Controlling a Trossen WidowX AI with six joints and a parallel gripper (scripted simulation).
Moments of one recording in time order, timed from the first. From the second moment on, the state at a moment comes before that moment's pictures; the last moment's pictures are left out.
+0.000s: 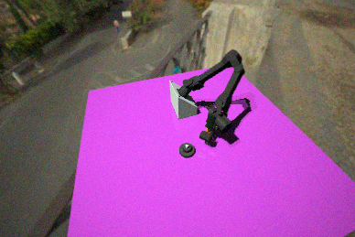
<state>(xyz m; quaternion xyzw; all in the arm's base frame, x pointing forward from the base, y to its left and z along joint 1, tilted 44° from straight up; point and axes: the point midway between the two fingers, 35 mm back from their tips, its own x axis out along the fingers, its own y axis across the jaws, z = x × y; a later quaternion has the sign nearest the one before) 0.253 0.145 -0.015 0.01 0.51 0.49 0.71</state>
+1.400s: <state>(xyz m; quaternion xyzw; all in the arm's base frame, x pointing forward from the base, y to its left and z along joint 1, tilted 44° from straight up) 0.256 0.058 0.069 0.01 0.52 0.48 0.70</state>
